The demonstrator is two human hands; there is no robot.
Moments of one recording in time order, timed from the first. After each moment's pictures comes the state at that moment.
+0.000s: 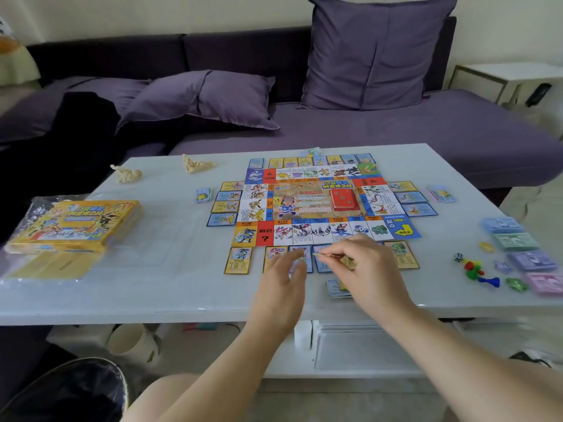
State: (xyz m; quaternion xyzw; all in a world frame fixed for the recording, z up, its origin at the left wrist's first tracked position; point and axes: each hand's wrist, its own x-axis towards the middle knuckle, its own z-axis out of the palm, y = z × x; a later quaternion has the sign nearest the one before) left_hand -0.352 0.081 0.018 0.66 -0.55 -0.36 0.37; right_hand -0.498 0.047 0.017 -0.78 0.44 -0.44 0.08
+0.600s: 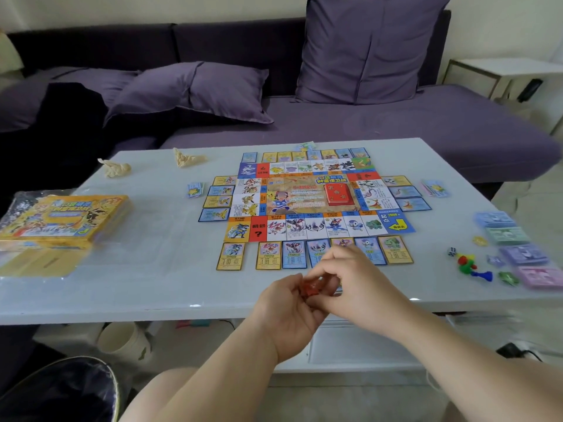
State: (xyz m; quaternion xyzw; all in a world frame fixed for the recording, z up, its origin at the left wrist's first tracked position) left_hand -0.367 0.089 0.025 0.37 -0.02 -0.81 0.46; right_hand -0.501 0.064 0.020 -0.82 0.46 -0.26 0.22
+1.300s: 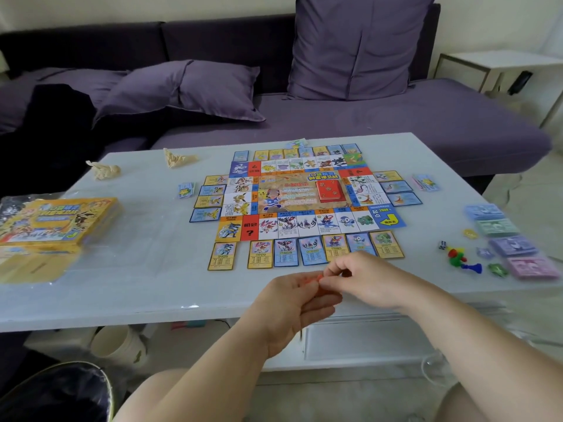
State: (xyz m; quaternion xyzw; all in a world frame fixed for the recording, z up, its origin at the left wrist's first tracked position) left_hand -0.370 0.089 0.018 0.47 -0.33 -0.73 0.37; right_hand -0.525 0.052 0.038 -0.73 0.55 -0.10 0.40
